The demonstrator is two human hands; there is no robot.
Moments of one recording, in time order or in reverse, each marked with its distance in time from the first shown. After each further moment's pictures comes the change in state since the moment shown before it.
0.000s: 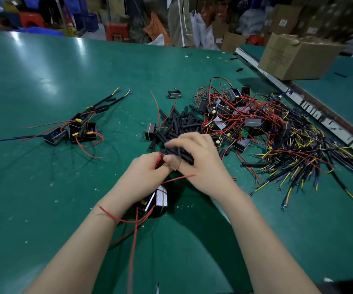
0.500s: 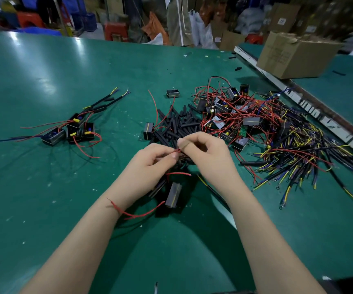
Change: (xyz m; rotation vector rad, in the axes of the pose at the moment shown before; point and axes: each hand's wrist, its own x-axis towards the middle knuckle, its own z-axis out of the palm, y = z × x) left_hand -0.003 0.009 0.003 -0.398 0.034 0.152; right_hand 0.002 -0.002 -0.013 0.429 0.109 0.322
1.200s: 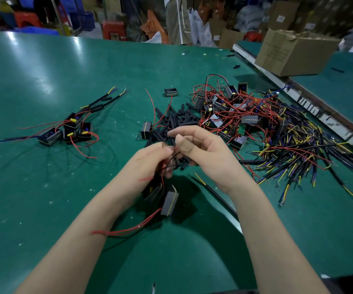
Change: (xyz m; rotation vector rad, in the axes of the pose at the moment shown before) left_hand 0.003 0.006 0.006 -0.443 -0.034 -0.182; right_hand -0.004 -0.011 -0.010 0.337 -0.278 -0.010
